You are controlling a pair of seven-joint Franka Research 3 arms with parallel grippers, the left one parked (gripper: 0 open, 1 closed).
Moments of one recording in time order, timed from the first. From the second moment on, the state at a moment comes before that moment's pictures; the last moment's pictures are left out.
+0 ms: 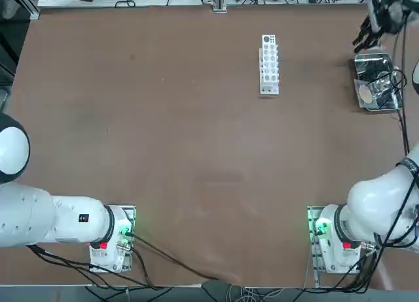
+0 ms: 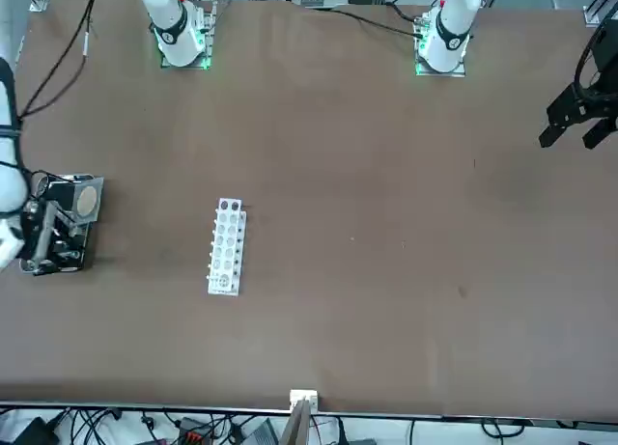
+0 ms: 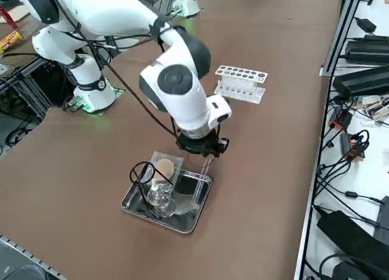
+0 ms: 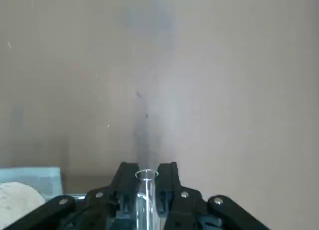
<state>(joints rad) -0.41 0.65 0.05 -1.42 0.25 2.01 -2.05</state>
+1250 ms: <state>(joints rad) -0.29 0.49 0.12 -1.34 0.72 1.77 -1.44</state>
